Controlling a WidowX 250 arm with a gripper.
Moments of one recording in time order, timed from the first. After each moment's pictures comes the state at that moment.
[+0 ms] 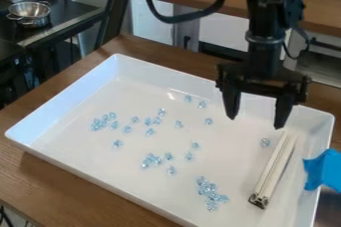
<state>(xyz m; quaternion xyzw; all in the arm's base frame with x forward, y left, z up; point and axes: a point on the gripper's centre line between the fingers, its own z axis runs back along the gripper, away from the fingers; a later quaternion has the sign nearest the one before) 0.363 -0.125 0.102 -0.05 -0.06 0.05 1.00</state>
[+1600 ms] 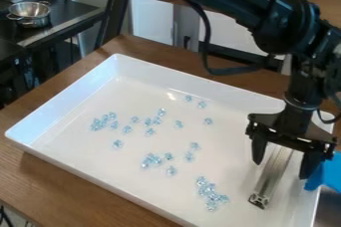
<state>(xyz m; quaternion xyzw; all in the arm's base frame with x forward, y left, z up) 0.368 -0.166 0.042 0.00 -0.06 0.05 1.00</state>
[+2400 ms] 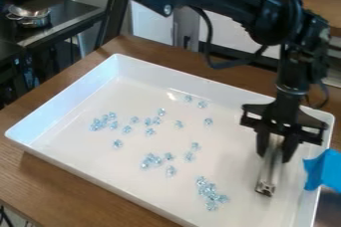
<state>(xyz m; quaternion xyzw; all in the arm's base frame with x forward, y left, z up) 0.392 -0.137 0.037 -0.01 -0.02 0.09 1.00</state>
